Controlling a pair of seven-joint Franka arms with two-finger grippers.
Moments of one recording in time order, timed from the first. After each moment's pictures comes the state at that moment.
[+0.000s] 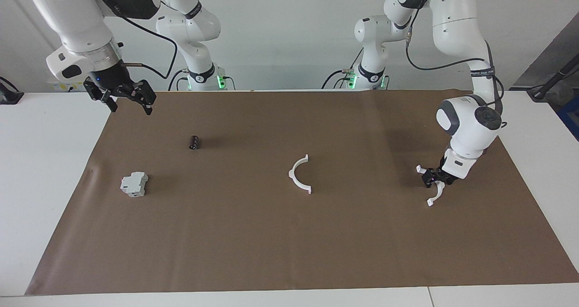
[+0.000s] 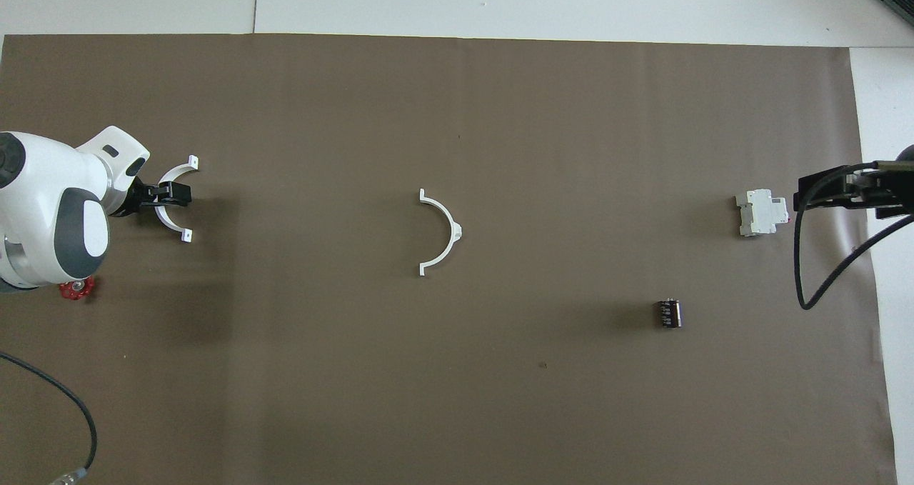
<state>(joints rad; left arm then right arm) 0.07 0.37 0.03 -1.98 0.01 2.44 0.02 0.08 -0.03 -0.12 -1.65 -0.03 1.63 0.08</state>
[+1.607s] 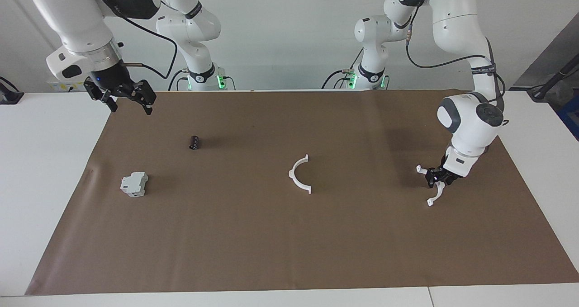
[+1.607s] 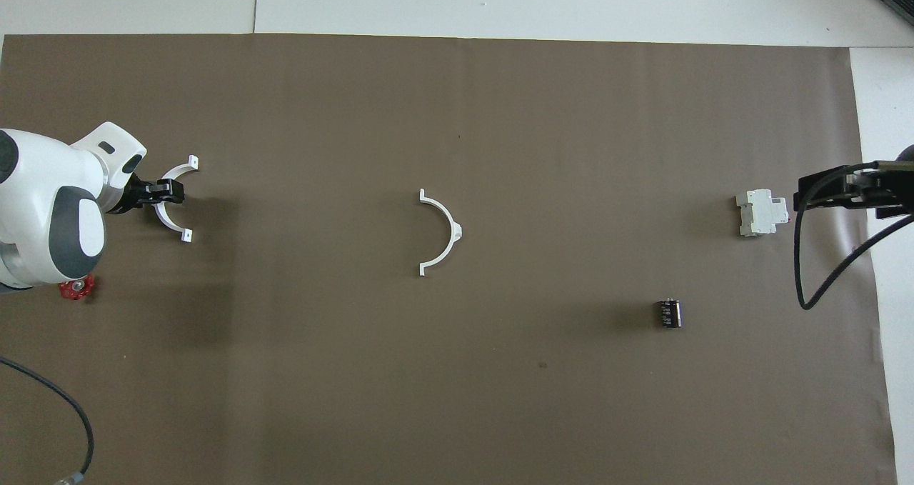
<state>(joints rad) 0.07 0.35 0.02 -1.98 0.01 2.44 0.02 0.08 -0.03 -0.12 -1.65 -0.03 1.63 0.08</state>
